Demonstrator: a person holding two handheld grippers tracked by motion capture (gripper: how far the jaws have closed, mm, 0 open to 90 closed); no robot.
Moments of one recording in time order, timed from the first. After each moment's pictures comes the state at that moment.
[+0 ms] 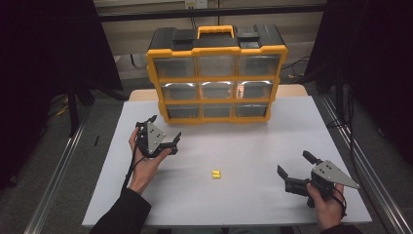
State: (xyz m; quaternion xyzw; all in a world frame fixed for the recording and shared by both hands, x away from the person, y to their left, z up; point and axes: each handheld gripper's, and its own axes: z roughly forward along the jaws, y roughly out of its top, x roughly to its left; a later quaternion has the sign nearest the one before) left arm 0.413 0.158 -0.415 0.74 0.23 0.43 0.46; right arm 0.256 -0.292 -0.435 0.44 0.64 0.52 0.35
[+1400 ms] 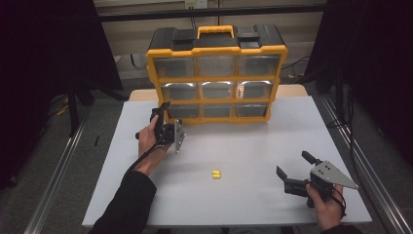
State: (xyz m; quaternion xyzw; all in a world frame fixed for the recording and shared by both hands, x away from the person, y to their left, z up) left arm 0.453 0.126 -0.425 0.75 -0.01 0.63 0.22; right arm 0.255 -0.290 -0.434 0.43 0.65 0.52 0.35
